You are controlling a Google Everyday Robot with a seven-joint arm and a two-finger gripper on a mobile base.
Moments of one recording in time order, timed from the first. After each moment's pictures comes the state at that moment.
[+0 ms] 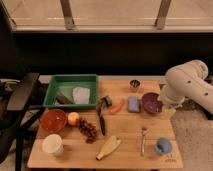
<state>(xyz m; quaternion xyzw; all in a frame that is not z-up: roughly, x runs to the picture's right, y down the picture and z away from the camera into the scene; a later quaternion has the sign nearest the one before) 0.286 0.100 0.684 -0.28 0.02 0.02 0.96</state>
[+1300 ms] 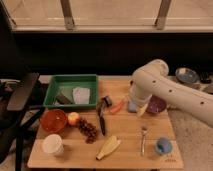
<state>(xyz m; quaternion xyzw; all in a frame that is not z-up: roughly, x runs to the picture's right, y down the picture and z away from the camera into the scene) 0.141 0.091 0.713 -0.25 -0.12 -0.29 0.92</state>
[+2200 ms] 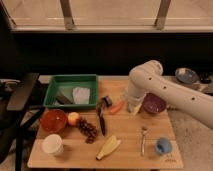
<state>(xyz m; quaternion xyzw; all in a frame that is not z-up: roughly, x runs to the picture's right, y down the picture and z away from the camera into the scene) 0.097 0.097 0.743 -0.26 -0.19 -0.29 0.90</state>
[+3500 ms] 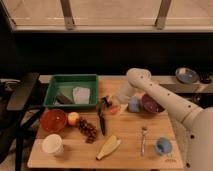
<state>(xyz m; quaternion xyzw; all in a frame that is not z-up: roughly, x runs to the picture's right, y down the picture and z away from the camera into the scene) 0.077 0.110 0.857 -0.29 -0.30 -0.16 0.89</state>
